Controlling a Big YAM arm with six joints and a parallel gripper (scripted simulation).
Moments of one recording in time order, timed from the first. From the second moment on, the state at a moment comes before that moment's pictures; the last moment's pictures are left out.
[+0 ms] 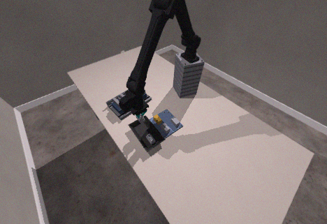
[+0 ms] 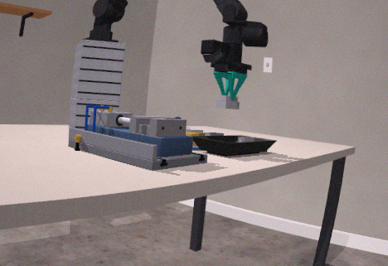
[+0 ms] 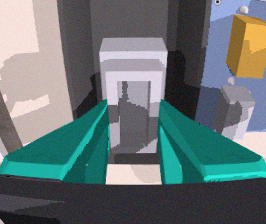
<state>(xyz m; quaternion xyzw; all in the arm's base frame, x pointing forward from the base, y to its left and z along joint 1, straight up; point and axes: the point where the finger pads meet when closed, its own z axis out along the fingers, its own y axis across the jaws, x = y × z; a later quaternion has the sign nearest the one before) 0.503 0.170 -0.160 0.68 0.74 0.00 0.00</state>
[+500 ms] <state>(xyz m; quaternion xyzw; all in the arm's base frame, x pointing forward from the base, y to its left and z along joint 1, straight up) 0.502 0.169 -0.168 0.68 0.74 0.00 0.00</state>
